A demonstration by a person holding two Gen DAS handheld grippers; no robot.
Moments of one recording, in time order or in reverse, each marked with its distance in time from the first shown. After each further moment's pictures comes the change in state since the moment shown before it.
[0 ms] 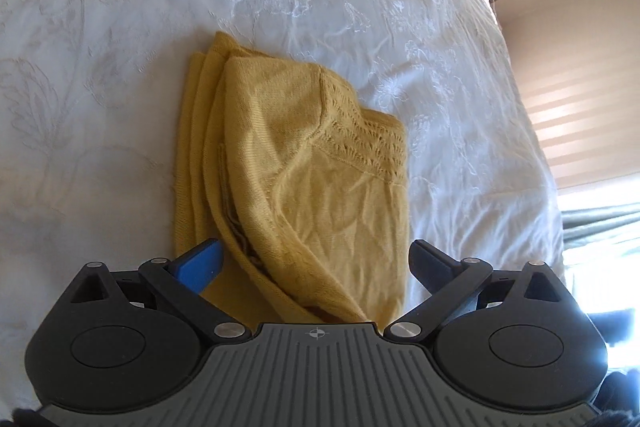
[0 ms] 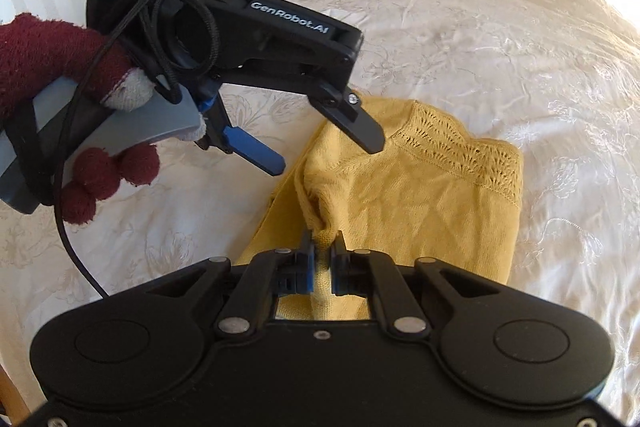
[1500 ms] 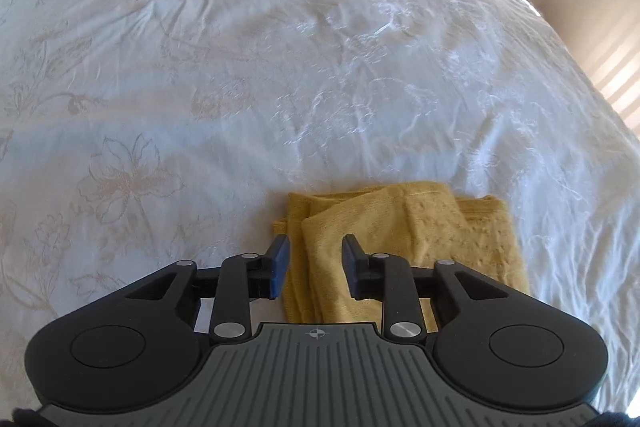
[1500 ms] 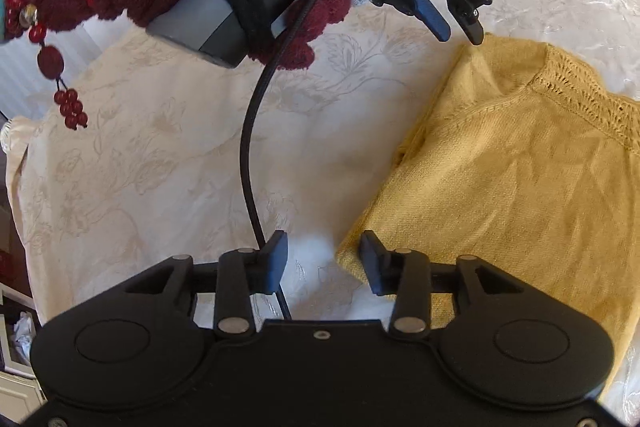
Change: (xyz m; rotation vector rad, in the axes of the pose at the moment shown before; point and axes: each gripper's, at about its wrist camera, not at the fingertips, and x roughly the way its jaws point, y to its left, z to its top) left arm -0.007 -0.016 0.051 0.329 -0.215 0.348; right arm 0.043 0.029 -0.017 -0.016 0.099 0.267
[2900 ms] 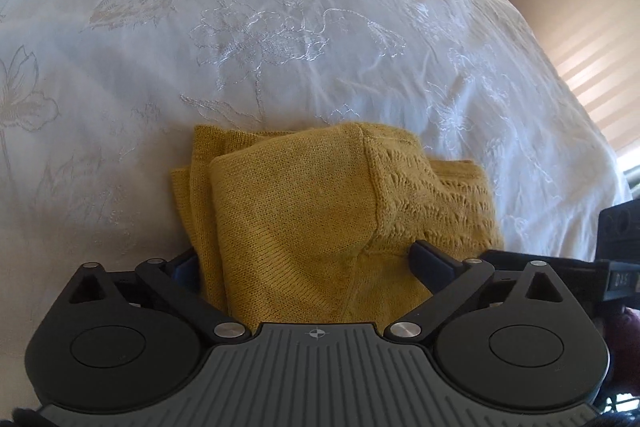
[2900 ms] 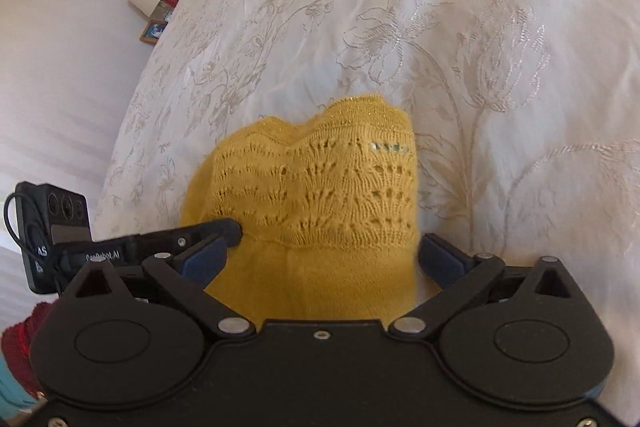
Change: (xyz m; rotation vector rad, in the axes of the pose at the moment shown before) left arm 0.075 -0.002 -0.025 -0.070 0.090 -0.193; right arm -0.006 -0.248 0.007 0.725 -0.131 0.137
